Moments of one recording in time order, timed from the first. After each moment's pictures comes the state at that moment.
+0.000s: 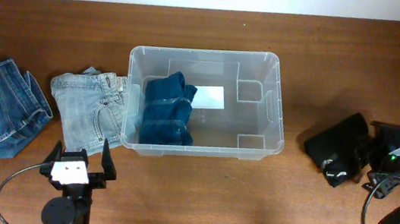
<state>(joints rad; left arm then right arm) -0.05 0.01 0.06 -0.16 -0.16 0.00 -0.76 1.75 1.06 -0.85 -0.36 0.29</state>
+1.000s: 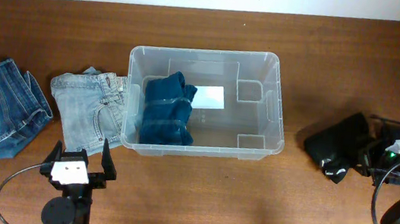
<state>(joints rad) -0.05 0.01 0.06 -0.16 -0.16 0.00 -0.77 1.83 1.11 -0.86 -0.59 0.27</state>
